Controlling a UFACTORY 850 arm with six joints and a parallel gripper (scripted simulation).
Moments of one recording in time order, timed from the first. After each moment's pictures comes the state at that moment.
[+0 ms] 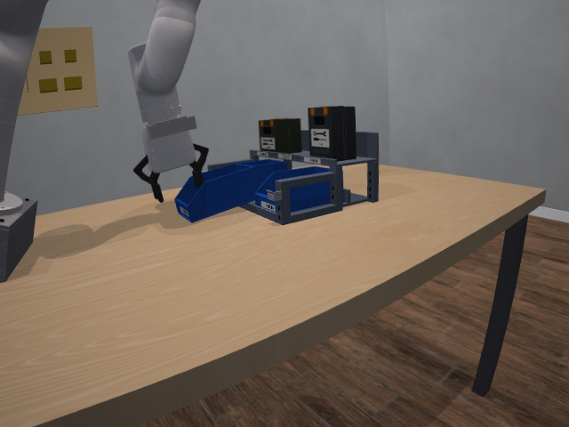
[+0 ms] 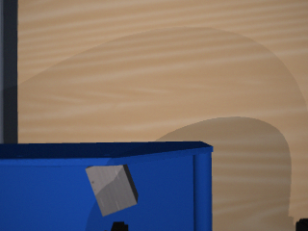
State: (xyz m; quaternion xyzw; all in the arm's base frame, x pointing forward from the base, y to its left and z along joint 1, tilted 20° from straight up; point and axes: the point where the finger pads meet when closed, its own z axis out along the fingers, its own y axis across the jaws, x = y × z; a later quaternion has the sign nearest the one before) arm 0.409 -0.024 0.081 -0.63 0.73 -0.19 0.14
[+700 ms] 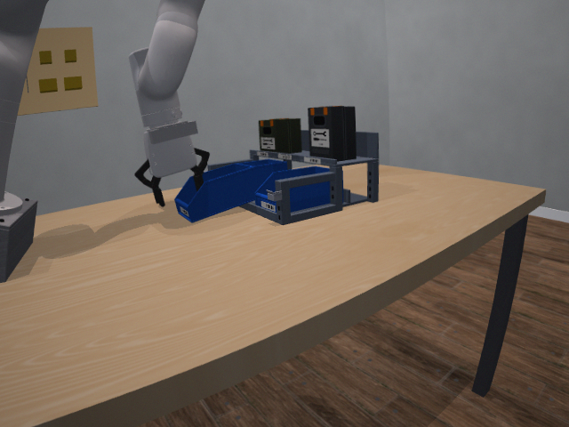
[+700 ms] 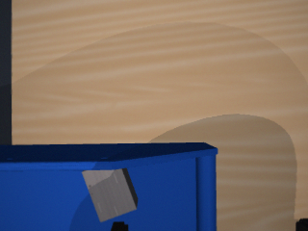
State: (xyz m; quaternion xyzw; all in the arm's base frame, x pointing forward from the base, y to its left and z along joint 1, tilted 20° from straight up) arm 0.413 -0.025 0.072 -0.63 0.73 -0.19 0.14
